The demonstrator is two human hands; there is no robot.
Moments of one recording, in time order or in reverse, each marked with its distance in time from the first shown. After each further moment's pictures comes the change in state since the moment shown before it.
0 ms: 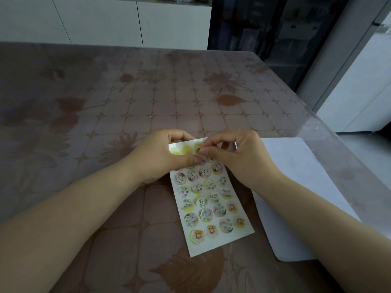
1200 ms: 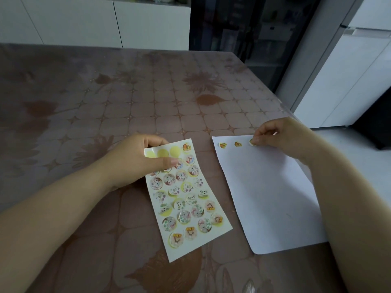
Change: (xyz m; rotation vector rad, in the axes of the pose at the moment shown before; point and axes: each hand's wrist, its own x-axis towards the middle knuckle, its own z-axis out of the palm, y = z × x) left_hand -0.002 0.003 0.000 0.102 -0.052 -0.079; right_hand 0.008 0.053 -0.114 -0.336 0.037 0.471
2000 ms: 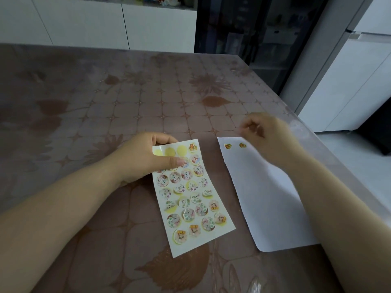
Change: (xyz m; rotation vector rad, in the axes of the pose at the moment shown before) left_hand 0.001 -0.004 -0.005 -0.047 -0.035 0.024; right_hand -0.009 -0.028 0.035 -0.127 0.195 -0.401
